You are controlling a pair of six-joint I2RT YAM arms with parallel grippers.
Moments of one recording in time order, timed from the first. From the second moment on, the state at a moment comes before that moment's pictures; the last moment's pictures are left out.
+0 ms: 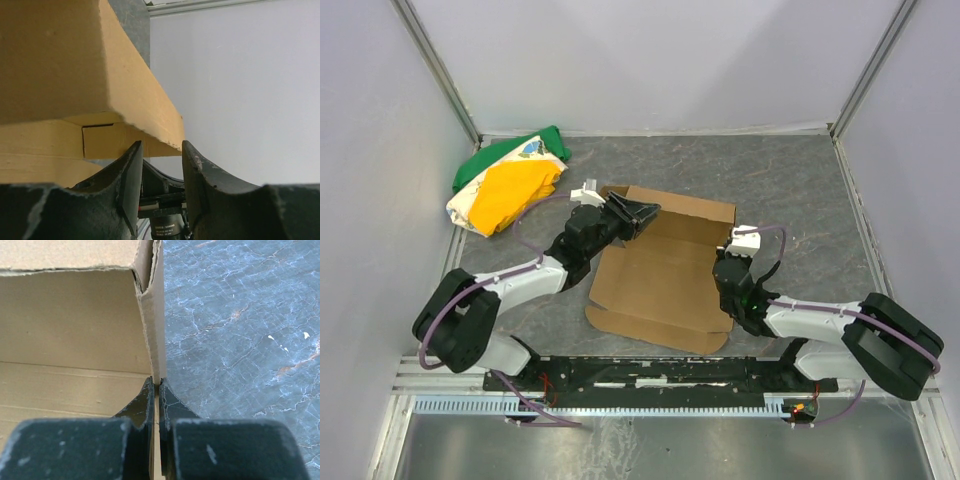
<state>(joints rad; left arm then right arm) -0.63 1.43 0.68 0.62 0.06 -1.35 0.86 1.24 0.31 0.60 0.95 0.35</state>
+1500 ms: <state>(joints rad) -0.63 1.52 0.72 0.68 -0.11 -1.44 0.86 1.32 0.31 0.59 0.95 0.44</state>
